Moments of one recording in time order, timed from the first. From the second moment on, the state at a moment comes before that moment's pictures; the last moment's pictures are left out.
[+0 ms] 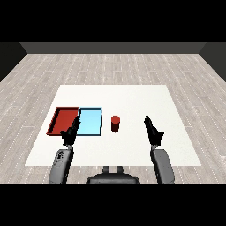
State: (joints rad) left arm -0.01 0.09 -0.02 -1.56 0.00 -0.02 0.00; right arm -0.01 -0.06 0.03 -1.56 0.00 -0.01 -0.03
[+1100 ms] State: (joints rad) left arm -0.03 0.06 0.05 -1.60 0.04 -0.06 -0.40; right arm -0.04 -0.09 -0.07 -1.52 -0.08 0.13 -0.36
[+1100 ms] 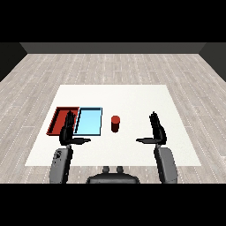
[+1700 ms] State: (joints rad) left arm -0.03 0.06 0.06 -1.58 0.03 -0.04 -0.42; right arm -0.10 -0.06 -0.04 -1.49 -0.05 0.12 -0.34
